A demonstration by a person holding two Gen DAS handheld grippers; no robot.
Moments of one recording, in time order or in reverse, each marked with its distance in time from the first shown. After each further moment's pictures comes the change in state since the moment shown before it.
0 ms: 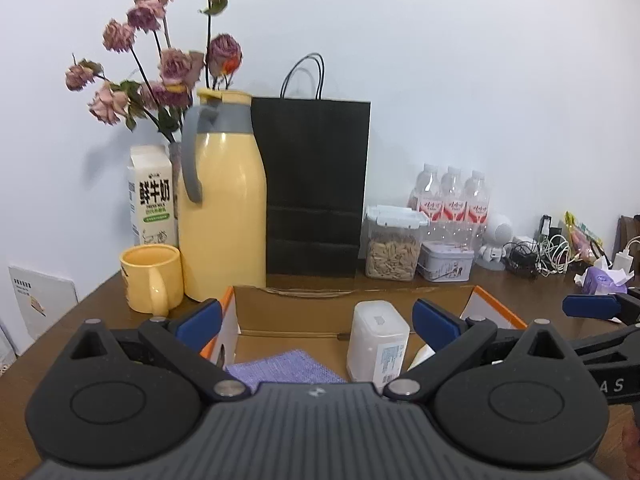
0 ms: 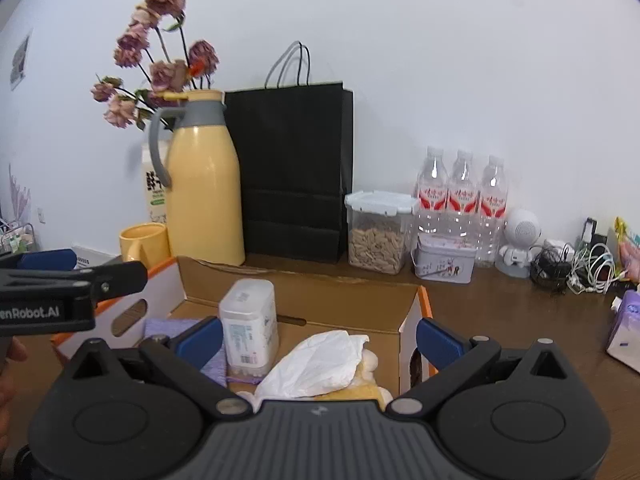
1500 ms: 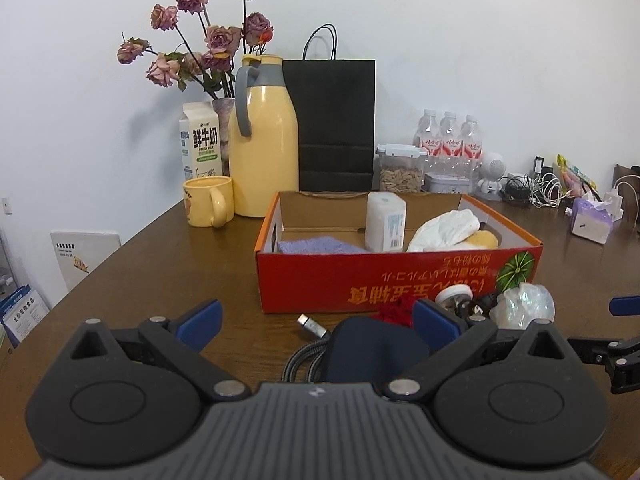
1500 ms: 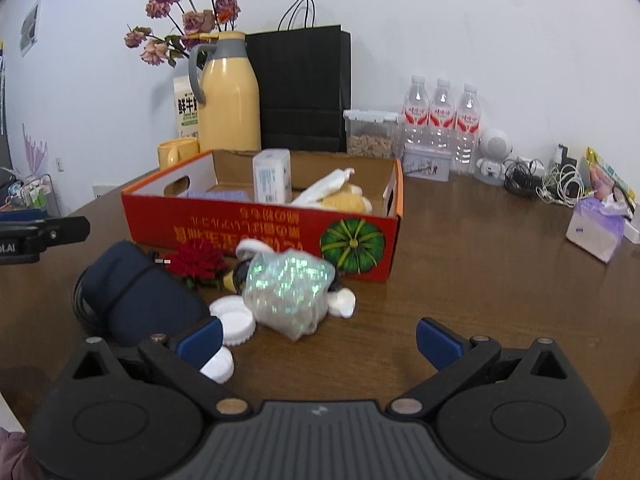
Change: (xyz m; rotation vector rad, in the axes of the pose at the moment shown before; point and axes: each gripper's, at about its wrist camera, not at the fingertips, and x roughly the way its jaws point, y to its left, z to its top) left arm -0.130 0.009 -0.077 0.041 0.117 0.062; right arm -0.127 -0.008 -0.105 0.003 0.182 0.024
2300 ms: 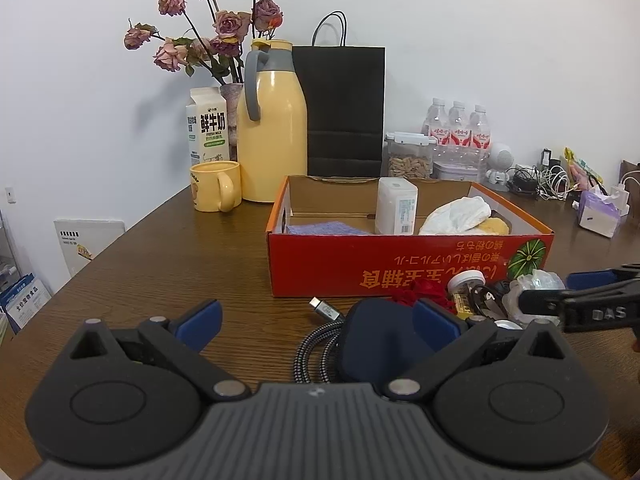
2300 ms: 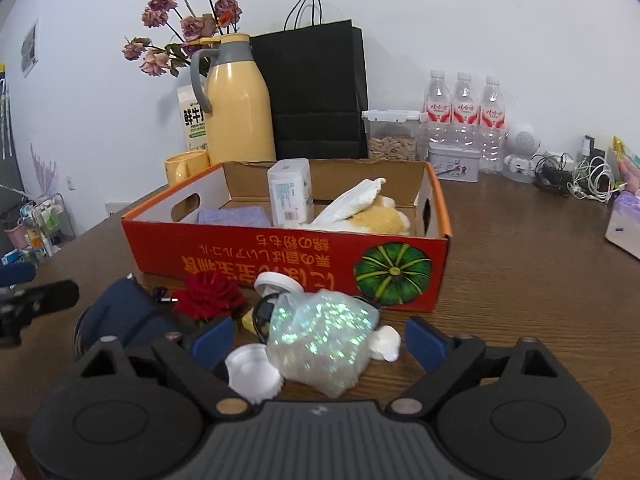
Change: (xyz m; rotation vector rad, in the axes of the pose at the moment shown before) left arm 0.005 0.006 -0.007 -0.012 0.029 0.013; right arm 0.050 0.010 0.027 0.053 -0.010 0.071
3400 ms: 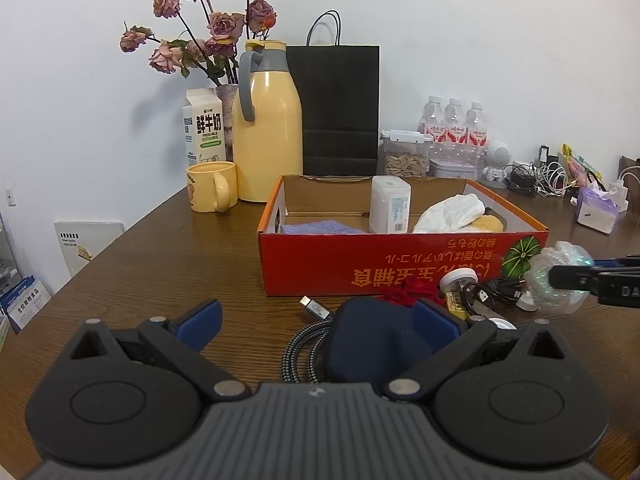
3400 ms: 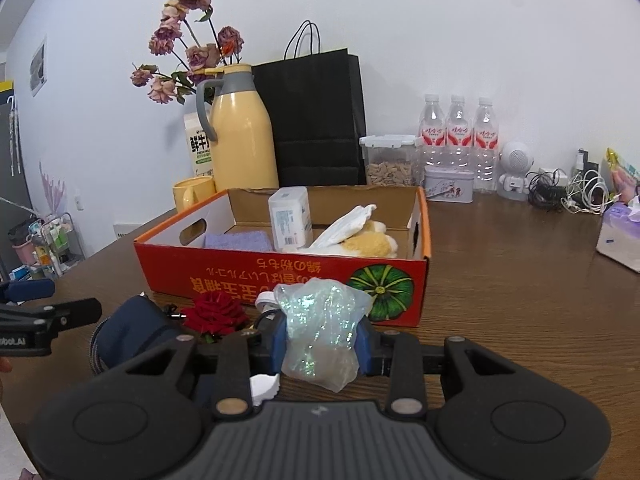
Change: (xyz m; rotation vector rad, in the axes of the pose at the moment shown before) left arm -0.002 -0.009 0.000 0.009 0.005 0.006; right arm -0.035 -0.012 -0.002 0.006 -0.083 0.017
